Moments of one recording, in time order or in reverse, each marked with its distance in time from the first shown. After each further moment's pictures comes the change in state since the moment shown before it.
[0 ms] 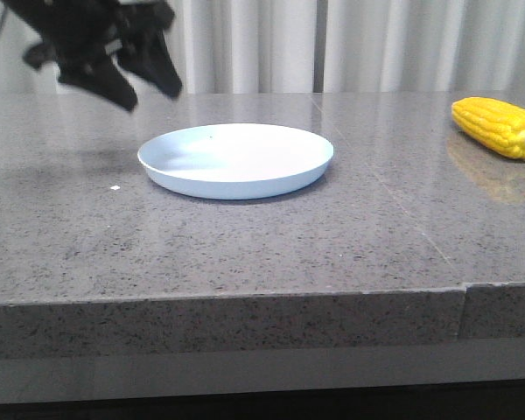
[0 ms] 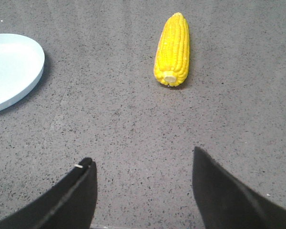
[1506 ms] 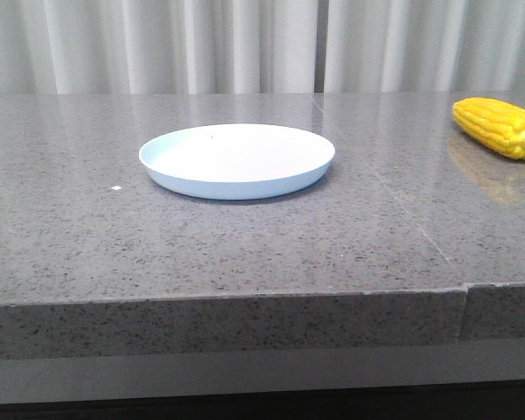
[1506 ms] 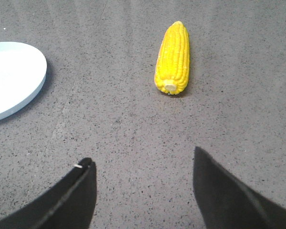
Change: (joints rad) left arm -0.195 -1.116 0.531 0.611 0.214 -0.355; right arm 0.000 0.020 -0.026 0.000 -0.002 0.000
